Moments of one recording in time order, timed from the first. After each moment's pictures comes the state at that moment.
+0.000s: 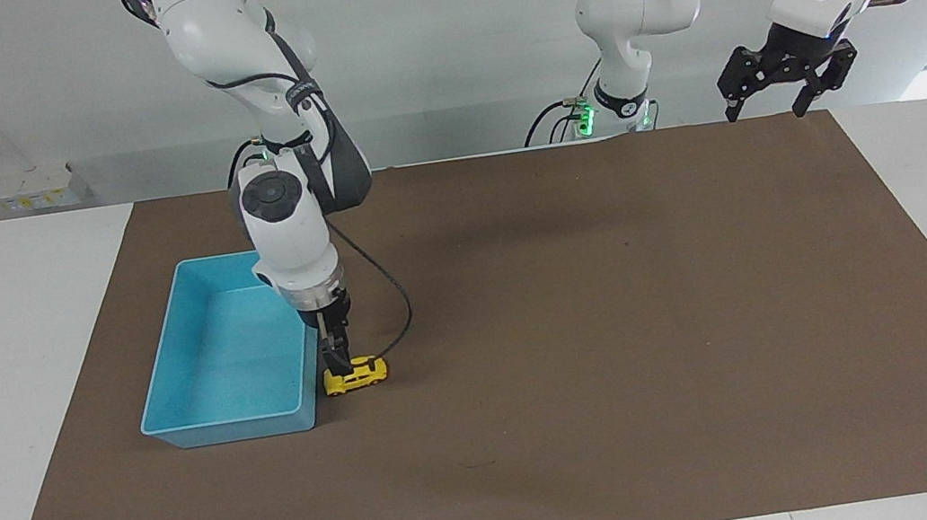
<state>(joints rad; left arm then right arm) -0.17 -0.13 0.08 -1.67 -0.02 1.55 0.03 0.04 0.38 0.23 -1.82 -0.16 2.27 1.78</state>
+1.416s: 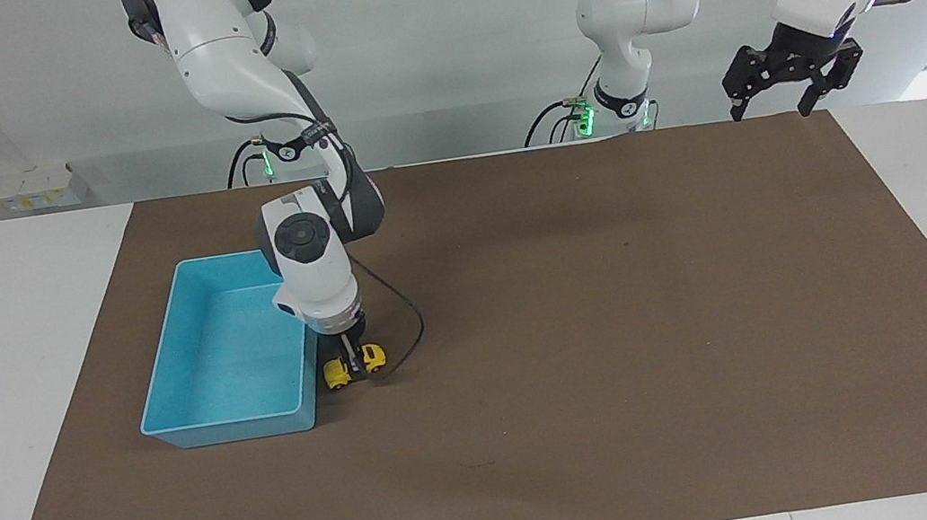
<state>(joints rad) -0.07 -0.13 0.00 -1.67 -0.02 1.55 0.06 0.06 0.44 0.23 -1.84 -0.19 2.30 1.69</state>
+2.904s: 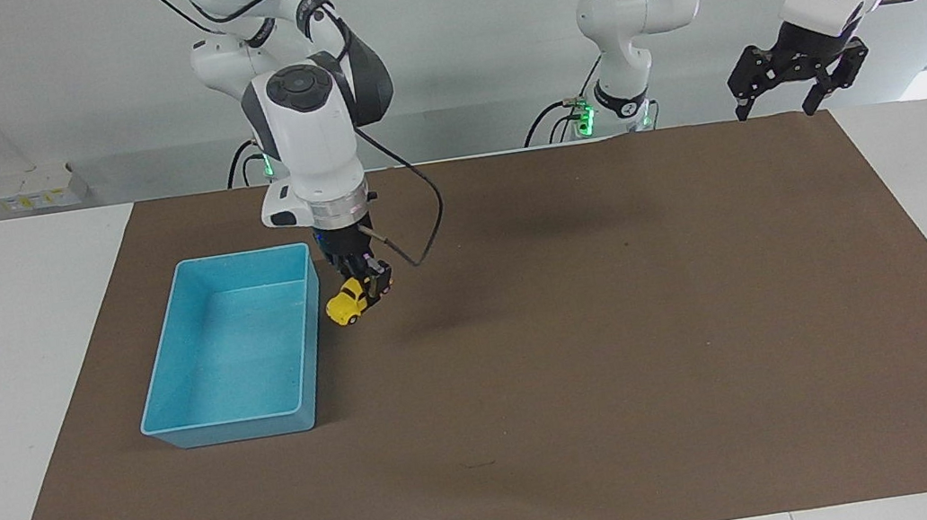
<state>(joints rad) -0.07 -0.13 0.01 -1.67 -0.02 1.55 0.06 0.09 0.15 0.28 -1.78 -0.10 2.03 1.20</state>
